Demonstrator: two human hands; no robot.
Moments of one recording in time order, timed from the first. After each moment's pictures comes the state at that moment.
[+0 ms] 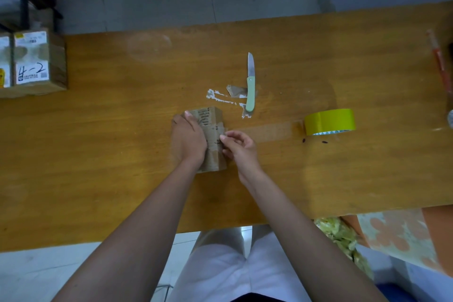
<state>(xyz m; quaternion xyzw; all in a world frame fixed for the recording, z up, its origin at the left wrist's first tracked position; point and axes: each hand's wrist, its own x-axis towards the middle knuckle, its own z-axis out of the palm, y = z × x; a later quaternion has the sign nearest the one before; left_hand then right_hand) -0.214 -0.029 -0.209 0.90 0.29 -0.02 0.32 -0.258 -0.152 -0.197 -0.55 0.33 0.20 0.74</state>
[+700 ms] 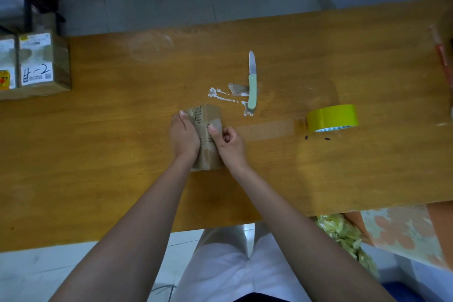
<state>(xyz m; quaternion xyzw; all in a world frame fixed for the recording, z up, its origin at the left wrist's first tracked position) -0.214 -0.010 -0.219 0.86 0.30 -0.02 0.42 -0.252 -0.123 -0.211 -0.72 0.23 0.16 0.63</state>
